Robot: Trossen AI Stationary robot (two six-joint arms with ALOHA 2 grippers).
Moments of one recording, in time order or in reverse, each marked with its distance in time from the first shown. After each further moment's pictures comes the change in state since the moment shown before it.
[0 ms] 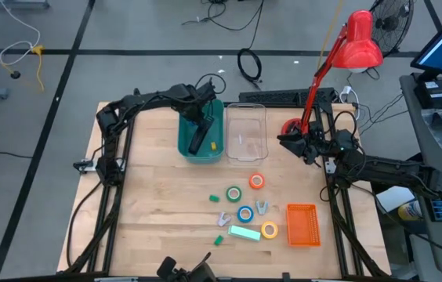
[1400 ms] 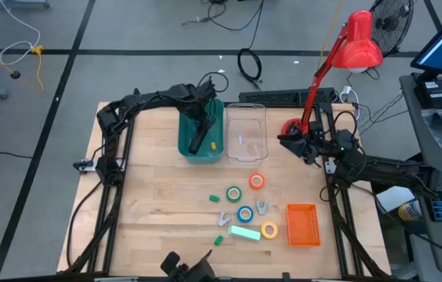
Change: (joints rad) left arm 0.015 -0.003 0.002 0.076 0.028 0.106; right arm 0.000 0.000 0.000 0.004 0.000 0.000
